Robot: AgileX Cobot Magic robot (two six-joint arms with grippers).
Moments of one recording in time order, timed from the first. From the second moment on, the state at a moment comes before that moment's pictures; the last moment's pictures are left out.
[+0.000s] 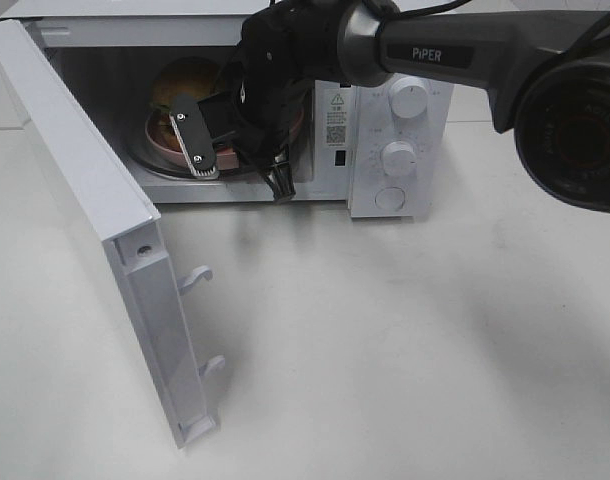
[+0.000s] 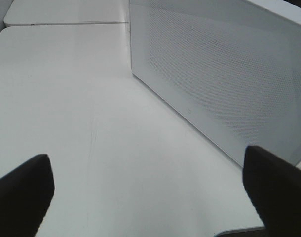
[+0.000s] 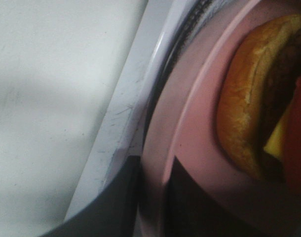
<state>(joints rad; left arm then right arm) 0.02 -0.01 -0.51 -0.17 1.07 0.11 0.64 2.41 -2.06 -0.17 0.66 -1.27</state>
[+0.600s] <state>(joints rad) 0.02 -0.01 -0.51 -0.17 1.07 0.11 0.64 2.39 -2.02 -0.10 0.62 -1.27</state>
